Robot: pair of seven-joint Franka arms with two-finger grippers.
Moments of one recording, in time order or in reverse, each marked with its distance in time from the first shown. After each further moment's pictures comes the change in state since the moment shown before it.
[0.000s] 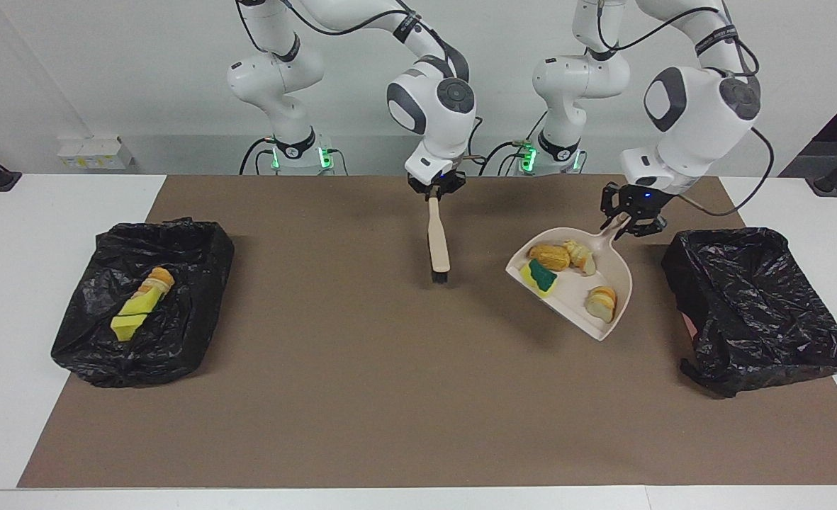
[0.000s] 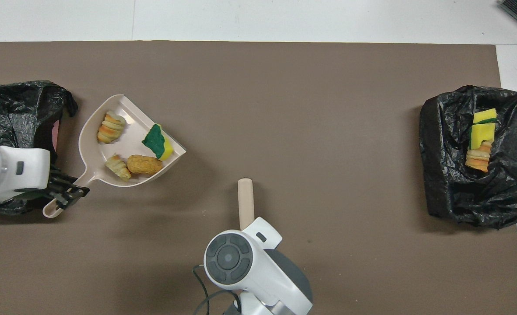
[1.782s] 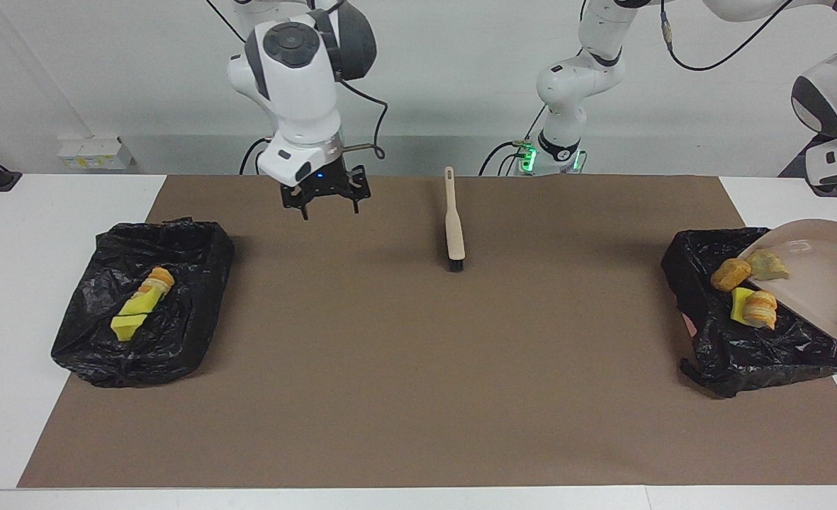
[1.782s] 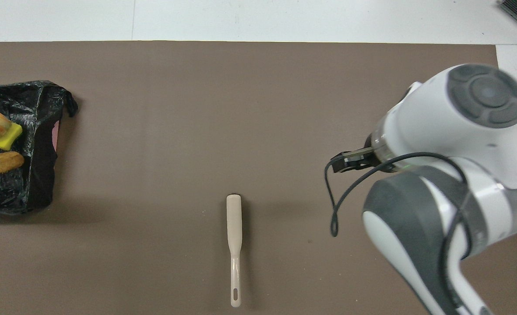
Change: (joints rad) left arm 0.329 0.277 -0.029 0.426 0.964 0.094 0.448; right arm -0.537 -0.075 -0.066 0.421 -0.129 -0.366 -0.716
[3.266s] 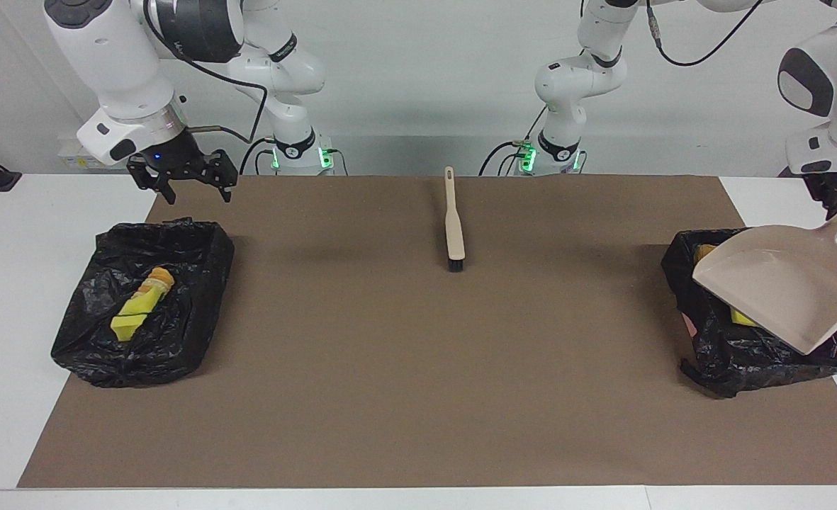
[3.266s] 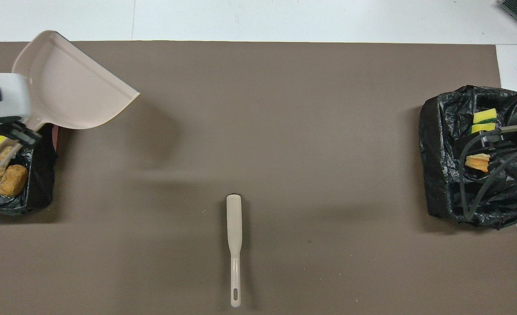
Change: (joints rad) left arm -0.428 -0.050 -0.028 0.018 -0.601 -0.229 -0.900; right arm -0.030 -0.035 -0.275 0.068 0.011 -0.121 -0.204
